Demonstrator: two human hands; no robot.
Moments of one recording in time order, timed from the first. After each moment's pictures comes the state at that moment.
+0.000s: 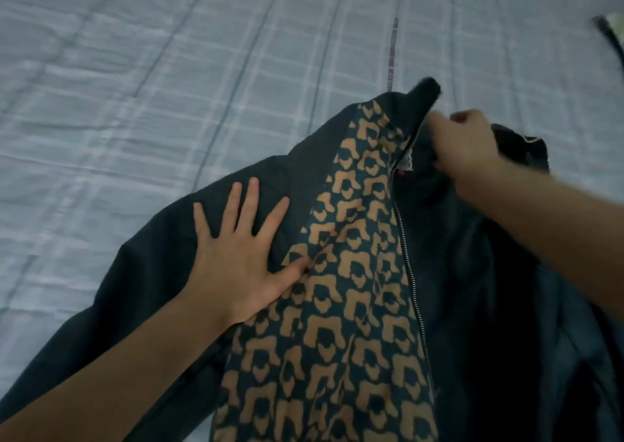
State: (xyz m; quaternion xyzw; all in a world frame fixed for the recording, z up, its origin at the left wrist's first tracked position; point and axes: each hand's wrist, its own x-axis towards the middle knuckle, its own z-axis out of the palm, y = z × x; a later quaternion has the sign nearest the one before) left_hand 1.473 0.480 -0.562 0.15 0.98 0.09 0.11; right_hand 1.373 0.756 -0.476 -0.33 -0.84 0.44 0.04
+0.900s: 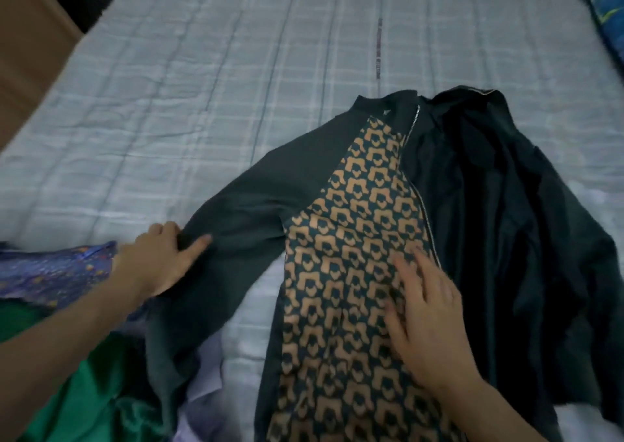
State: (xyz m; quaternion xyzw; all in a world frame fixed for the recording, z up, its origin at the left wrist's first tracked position) left_hand 1.562 0.305 -0.486 -0.07 0.97 0.03 0.22; right_hand 1.728 0.668 -0.491 -0.04 -0.99 0.15 0.02
